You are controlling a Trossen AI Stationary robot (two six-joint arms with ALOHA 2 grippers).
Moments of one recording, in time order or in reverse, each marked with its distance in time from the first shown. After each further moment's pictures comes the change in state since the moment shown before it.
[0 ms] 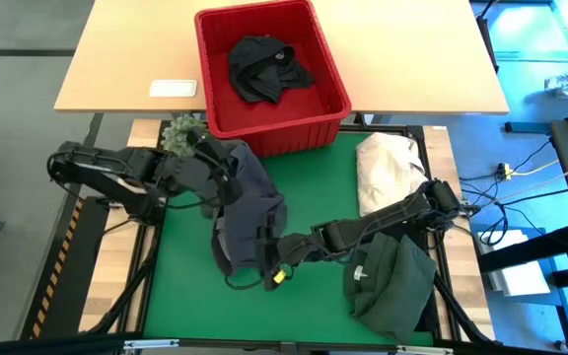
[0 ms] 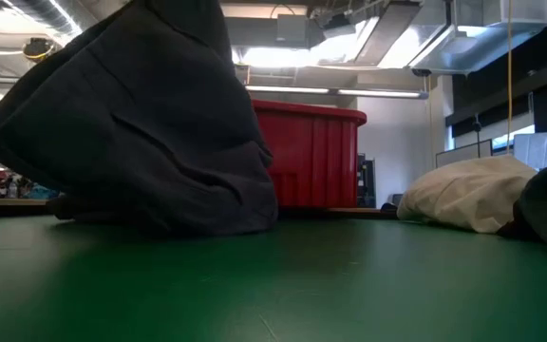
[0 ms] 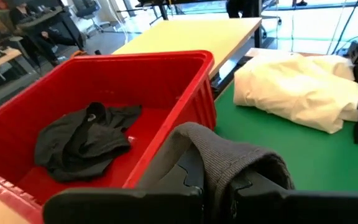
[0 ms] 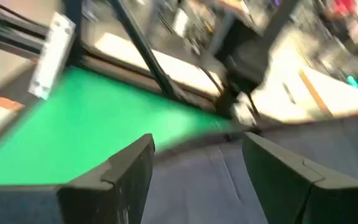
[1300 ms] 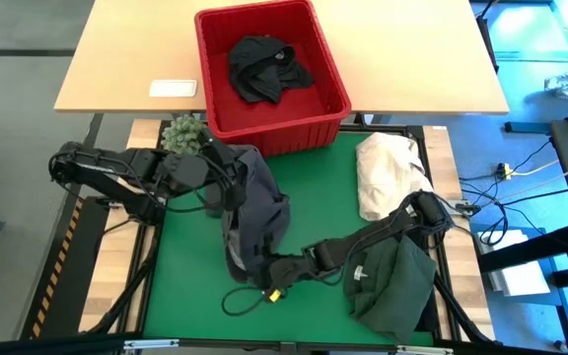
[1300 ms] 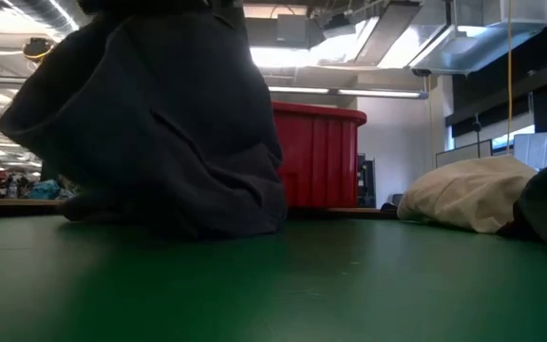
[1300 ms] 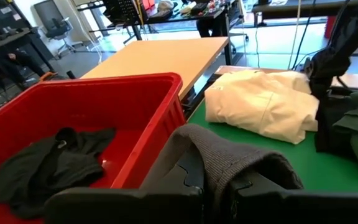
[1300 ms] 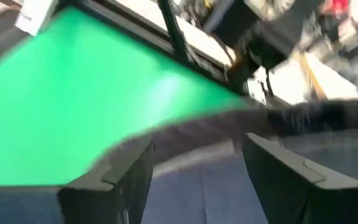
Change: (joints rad) left arm -0.001 0.015 0.000 0.147 0.097 0.124; right arm 0.061 0.135 0.001 0.017 0.130 -0.077
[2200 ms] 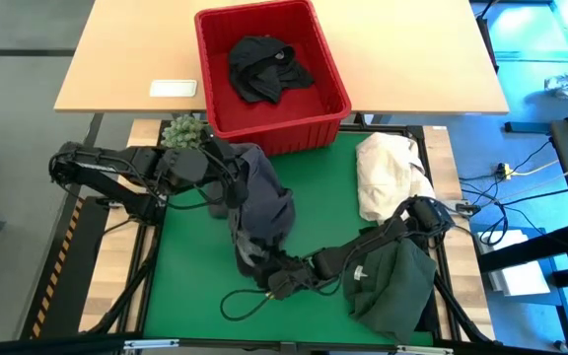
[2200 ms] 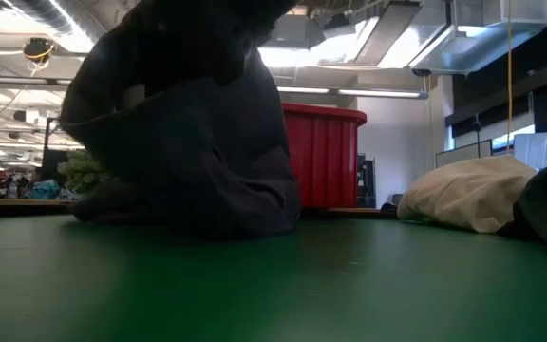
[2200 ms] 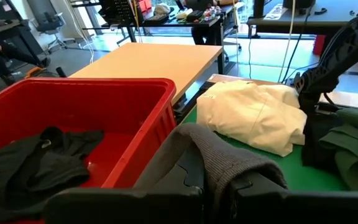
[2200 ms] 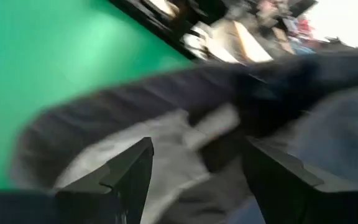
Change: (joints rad) left arm 0.026 0.000 -0.001 0.056 0.051 -0.029; right arm 0.031 0.053 0.000 -0.071 0.381 -0.037
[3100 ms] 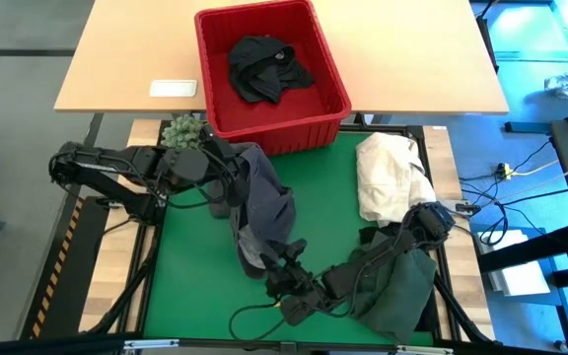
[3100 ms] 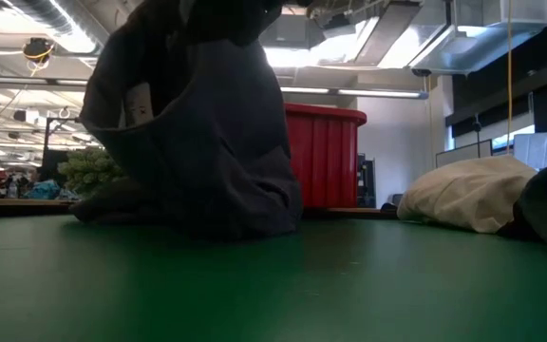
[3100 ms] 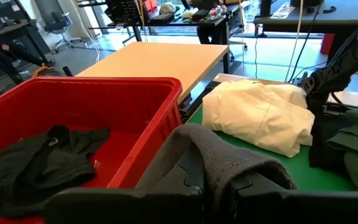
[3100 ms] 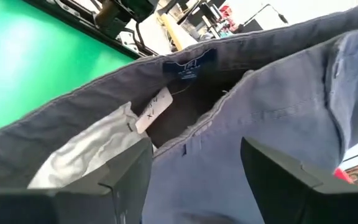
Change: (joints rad) left arm 0.006 0.000 0.000 -0.007 -0.019 -0.002; right arm 0.101 0.000 0.000 -0.034 0.383 0.160
